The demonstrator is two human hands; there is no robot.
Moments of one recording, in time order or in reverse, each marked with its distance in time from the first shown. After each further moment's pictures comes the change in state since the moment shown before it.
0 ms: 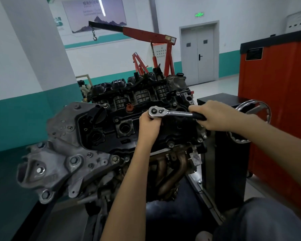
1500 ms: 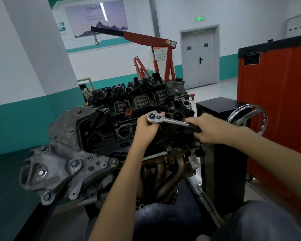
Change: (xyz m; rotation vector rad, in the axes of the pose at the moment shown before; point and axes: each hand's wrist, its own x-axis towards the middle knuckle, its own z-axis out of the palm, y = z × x) left_hand 0.002 0.008 -0.005 0.030 -0.112 0.117; right_hand -0.013 -0.007 0.012 0.246 -0.053 0.038
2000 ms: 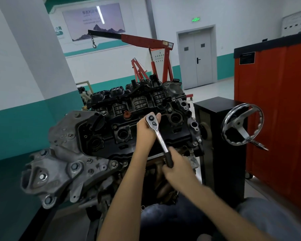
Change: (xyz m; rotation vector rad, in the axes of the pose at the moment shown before) left_hand -0.003 0.000 0.011 -0.008 0.089 -0.053; right_hand -0.032 -0.101 0.108 0.698 0.301 0.330
